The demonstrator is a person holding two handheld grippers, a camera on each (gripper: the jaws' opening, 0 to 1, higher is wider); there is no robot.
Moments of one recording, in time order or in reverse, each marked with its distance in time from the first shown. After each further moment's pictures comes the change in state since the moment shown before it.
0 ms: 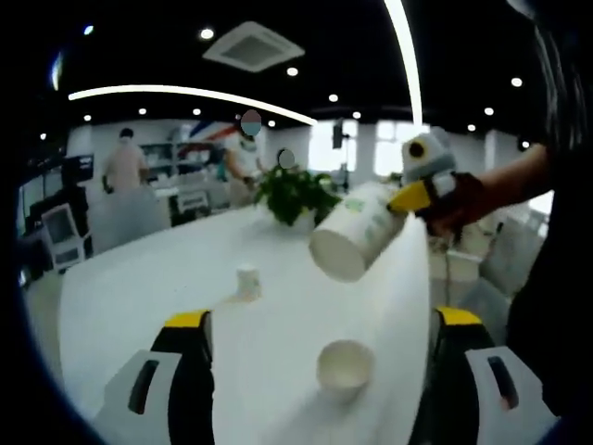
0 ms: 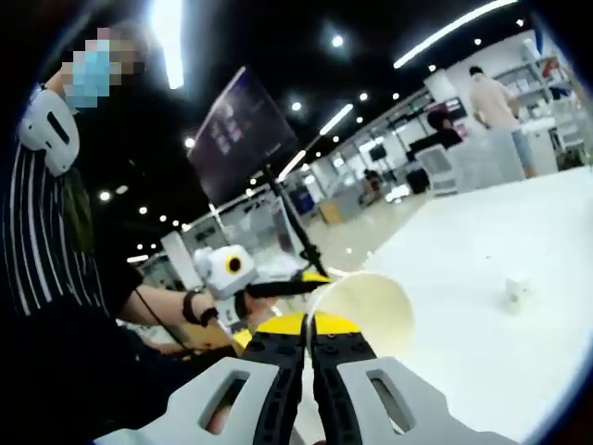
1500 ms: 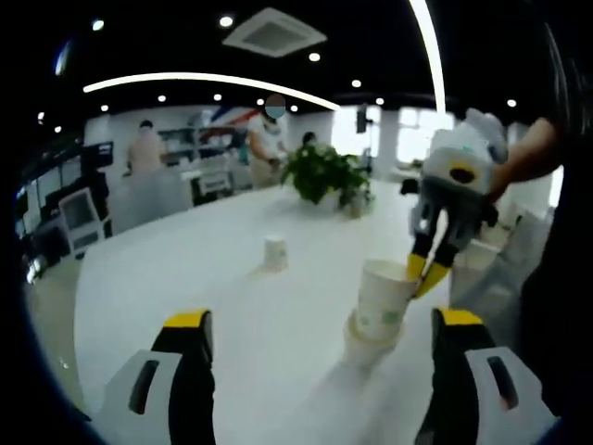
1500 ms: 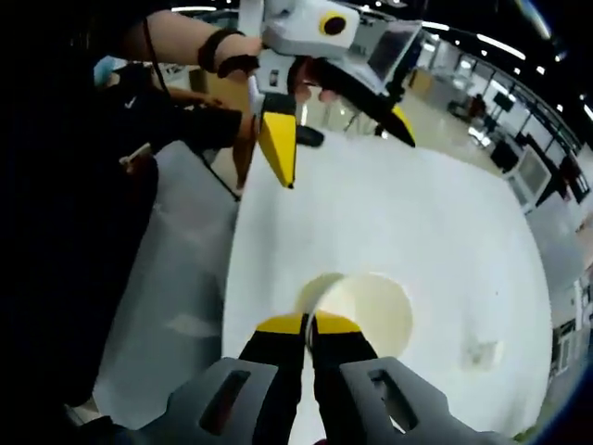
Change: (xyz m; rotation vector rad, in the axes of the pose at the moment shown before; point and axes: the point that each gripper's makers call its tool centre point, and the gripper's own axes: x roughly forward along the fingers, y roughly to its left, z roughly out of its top) left arm -0.025 0.025 -0.036 -0.020 0.075 0.080; right arm 0.039 -0.019 -0.135 -0.748 0.886 0.091
